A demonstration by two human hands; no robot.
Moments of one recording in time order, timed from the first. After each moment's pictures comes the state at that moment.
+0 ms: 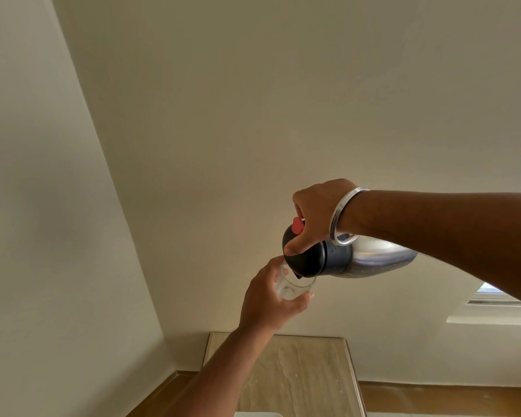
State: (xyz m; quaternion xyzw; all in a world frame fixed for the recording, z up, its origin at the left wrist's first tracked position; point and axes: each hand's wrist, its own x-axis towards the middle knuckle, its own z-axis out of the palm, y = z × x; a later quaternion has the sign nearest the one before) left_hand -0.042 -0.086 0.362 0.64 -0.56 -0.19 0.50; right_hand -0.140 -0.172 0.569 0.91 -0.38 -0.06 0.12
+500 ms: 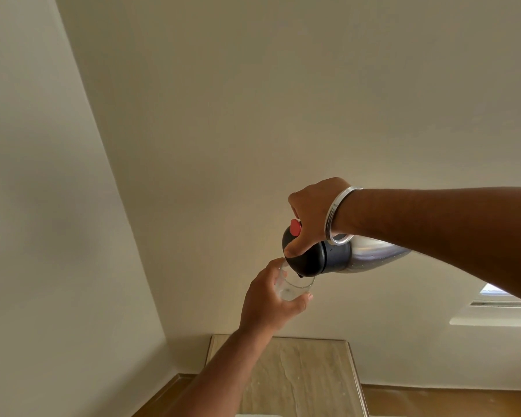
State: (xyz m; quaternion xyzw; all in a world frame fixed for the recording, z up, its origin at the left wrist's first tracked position) left_hand -0.042 -0.085 0.359 0.65 -0.55 -0.19 0.49; right_hand -0.135 -0.167 0.572 0.91 -0.37 -0.08 0.17
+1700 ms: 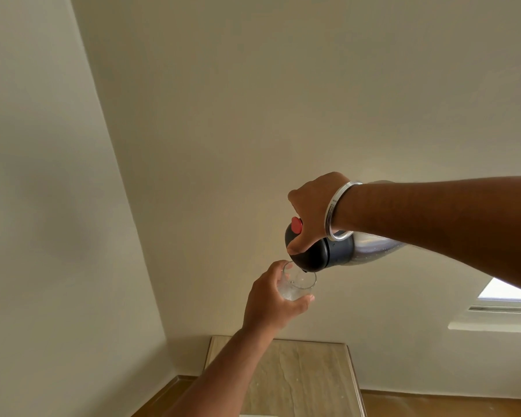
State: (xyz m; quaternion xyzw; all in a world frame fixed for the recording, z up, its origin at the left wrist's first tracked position) left_hand -0.050 -0.075 0.366 0.66 -0.55 -0.19 0.48; right_hand -0.139 -0.150 0.585 0.90 -0.35 -0.10 0.22
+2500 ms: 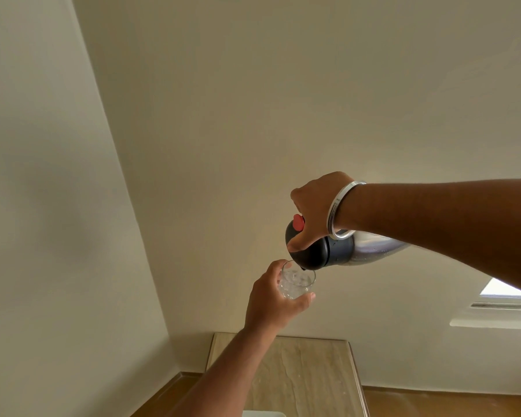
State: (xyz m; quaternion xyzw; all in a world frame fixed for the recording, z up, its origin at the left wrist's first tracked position) left_hand -0.050 -0.073 0.359 0.65 -0.53 -0.20 0.50; right_hand -0.141 -0.156 0.578 0.91 -0.35 -0.08 0.22
